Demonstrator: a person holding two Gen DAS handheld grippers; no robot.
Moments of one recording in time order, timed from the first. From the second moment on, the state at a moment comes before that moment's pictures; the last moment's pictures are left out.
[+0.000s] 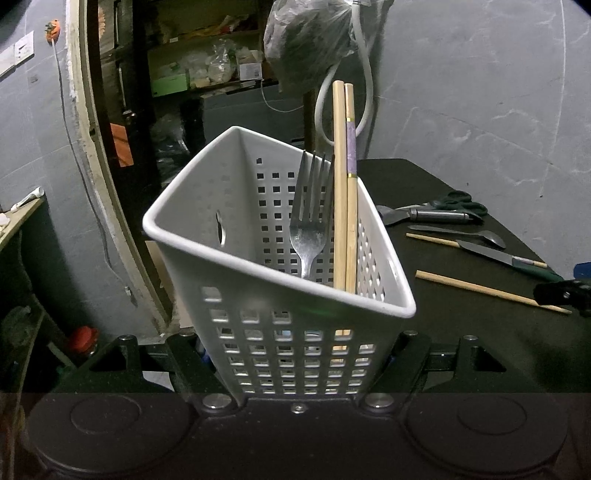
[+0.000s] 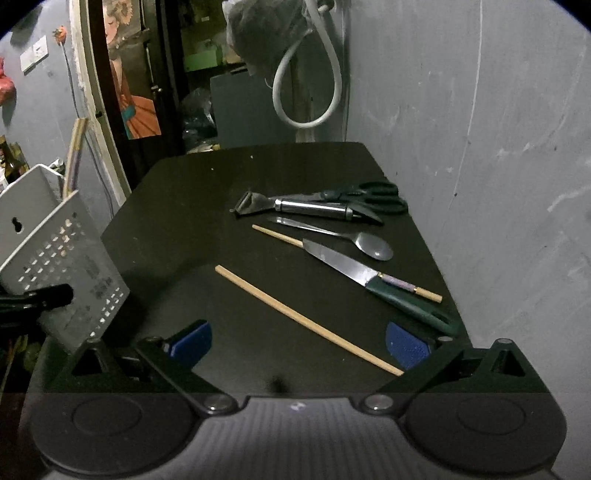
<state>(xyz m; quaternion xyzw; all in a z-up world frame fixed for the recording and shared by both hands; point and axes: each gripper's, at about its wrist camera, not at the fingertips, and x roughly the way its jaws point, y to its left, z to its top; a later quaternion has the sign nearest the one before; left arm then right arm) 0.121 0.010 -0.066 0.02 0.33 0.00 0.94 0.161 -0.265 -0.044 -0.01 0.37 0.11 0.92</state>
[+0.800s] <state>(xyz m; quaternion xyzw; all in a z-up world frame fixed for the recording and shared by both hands) 0.120 0.002 -0.068 0.01 0.33 0.03 0.94 0.280 -0.285 -0.078 0.00 0.39 0.13 0.91</state>
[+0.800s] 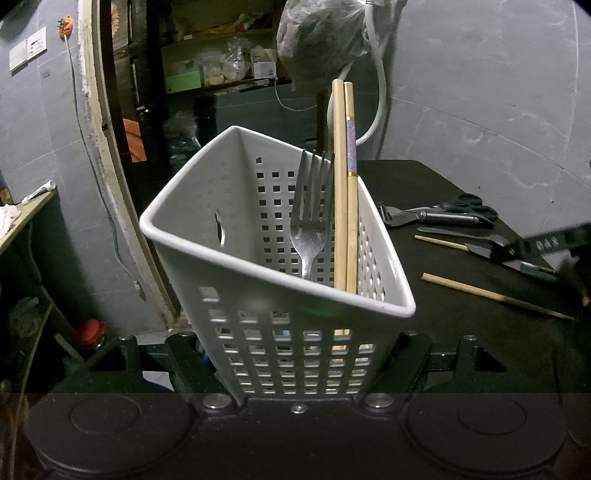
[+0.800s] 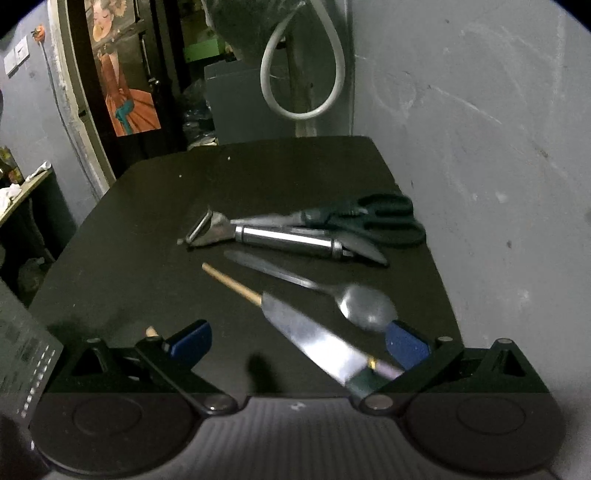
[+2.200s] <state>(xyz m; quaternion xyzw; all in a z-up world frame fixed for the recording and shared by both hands) 0.126 0.002 -0.069 0.02 0.33 0.02 0.94 0.221 -0.310 -0.085 0.00 0.45 0.13 0.88</state>
